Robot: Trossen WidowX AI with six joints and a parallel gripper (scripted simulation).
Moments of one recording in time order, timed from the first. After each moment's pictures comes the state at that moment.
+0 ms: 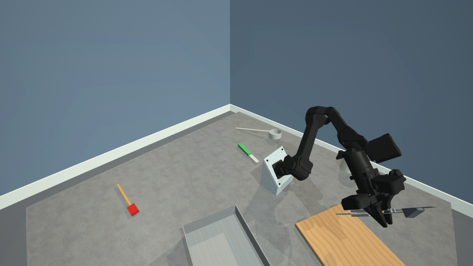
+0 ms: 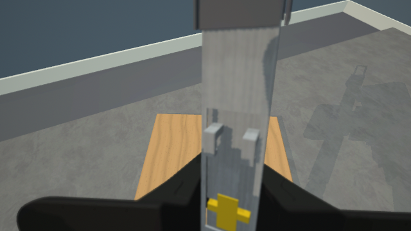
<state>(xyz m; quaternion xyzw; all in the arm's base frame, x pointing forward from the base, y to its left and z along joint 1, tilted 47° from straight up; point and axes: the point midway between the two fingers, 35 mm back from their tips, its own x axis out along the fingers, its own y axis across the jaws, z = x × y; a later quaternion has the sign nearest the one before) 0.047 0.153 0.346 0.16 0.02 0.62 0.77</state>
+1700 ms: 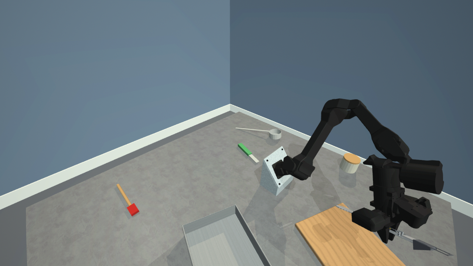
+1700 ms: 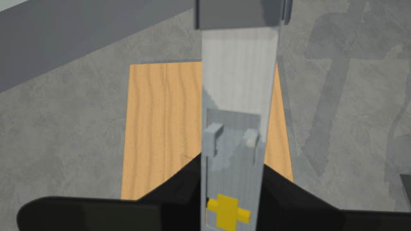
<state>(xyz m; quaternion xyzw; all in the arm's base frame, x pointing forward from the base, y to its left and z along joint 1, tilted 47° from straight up) 0.067 0.187 0.353 0.05 0.20 0.62 0.76</state>
